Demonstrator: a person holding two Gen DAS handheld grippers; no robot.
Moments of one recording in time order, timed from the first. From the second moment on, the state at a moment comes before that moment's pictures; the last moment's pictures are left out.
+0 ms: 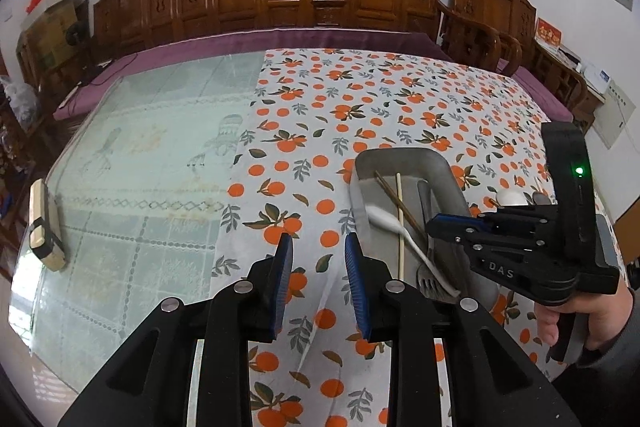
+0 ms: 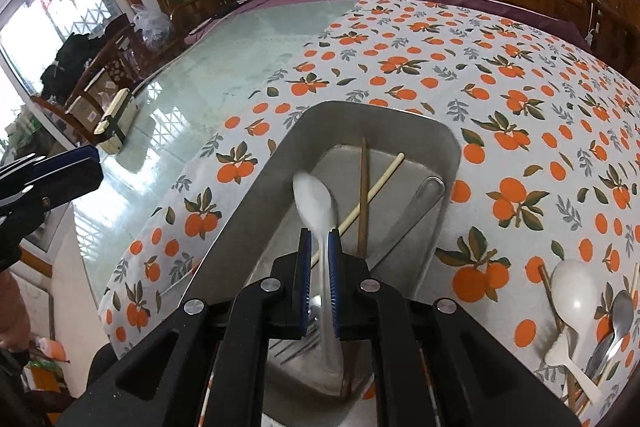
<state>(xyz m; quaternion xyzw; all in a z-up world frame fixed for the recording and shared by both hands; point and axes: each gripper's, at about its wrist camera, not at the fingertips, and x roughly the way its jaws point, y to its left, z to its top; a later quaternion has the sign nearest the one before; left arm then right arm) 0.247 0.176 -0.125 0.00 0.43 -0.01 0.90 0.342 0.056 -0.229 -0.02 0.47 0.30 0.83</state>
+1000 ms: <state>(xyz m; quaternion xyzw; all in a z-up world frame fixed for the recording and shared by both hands) 0.207 0.009 -0.139 0.02 0.42 -0.10 0.90 0.215 -0.211 -0.179 -0.03 0.40 0.21 0.89</state>
